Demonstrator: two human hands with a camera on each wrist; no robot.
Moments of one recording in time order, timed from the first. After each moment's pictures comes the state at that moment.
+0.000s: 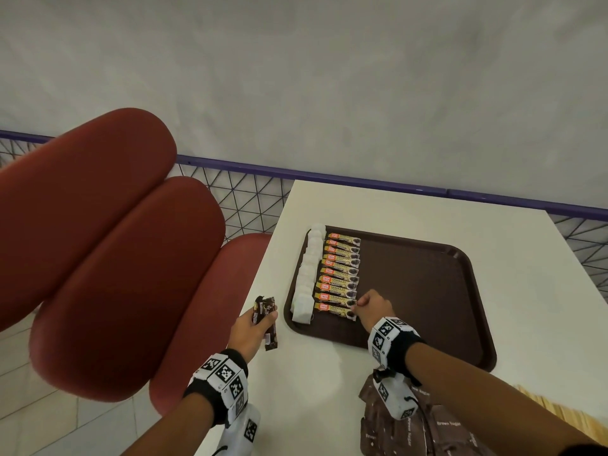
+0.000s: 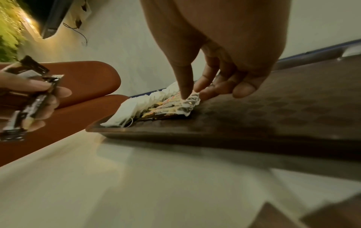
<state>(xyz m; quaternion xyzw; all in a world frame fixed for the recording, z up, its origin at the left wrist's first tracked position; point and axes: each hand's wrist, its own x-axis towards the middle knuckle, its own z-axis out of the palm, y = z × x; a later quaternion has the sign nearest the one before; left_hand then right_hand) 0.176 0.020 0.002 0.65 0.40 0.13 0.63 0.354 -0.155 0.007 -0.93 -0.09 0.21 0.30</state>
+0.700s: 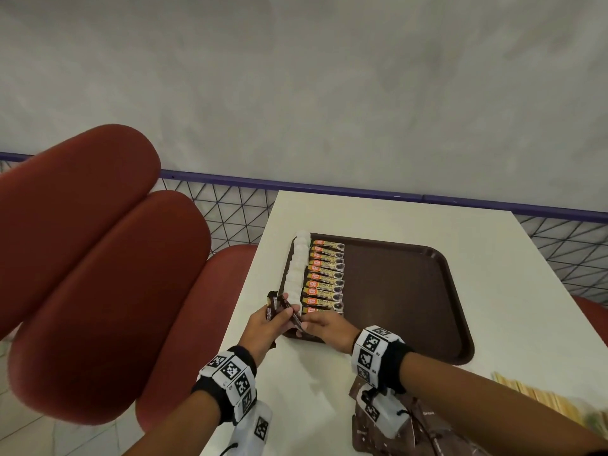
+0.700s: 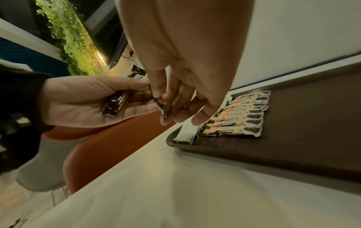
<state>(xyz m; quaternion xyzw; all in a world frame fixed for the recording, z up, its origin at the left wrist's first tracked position) 0.197 -0.017 0.039 0.53 0.26 0.11 0.80 0.298 -0.146 0.043 -0.75 -0.36 0.39 0.39</state>
